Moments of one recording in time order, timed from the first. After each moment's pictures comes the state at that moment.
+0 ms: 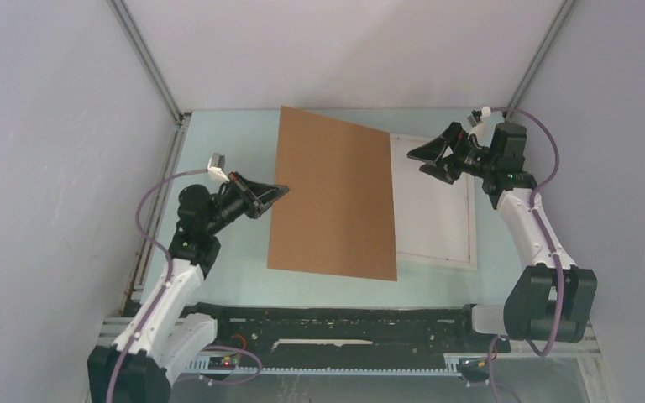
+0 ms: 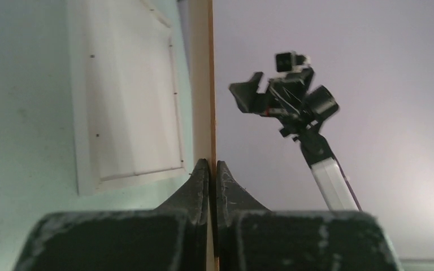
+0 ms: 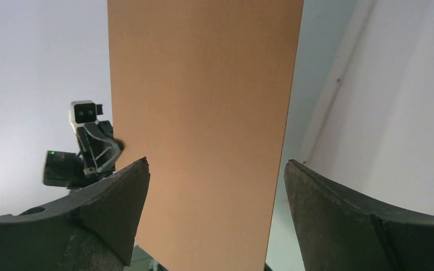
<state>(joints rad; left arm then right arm) -0.17 0.79 0.55 0.22 0.63 -1.22 -0.07 1.32 1.03 -0.11 -0.92 0.78</state>
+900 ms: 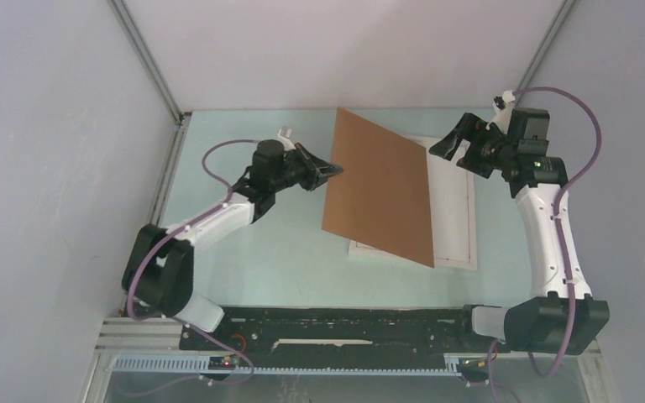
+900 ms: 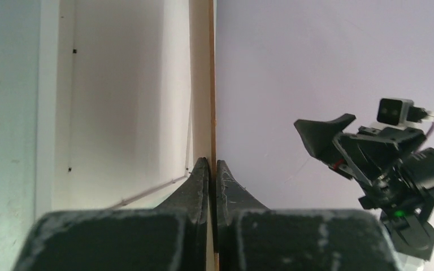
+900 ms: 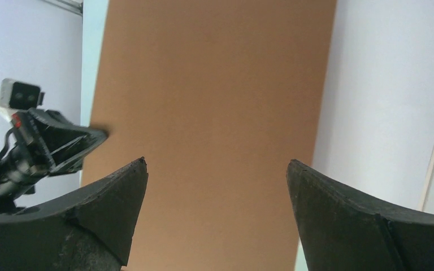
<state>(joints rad) -0.47 1.46 0.95 0.21 0.40 -1.26 -0.08 1.27 1.35 -0.69 -0.47 0.42</state>
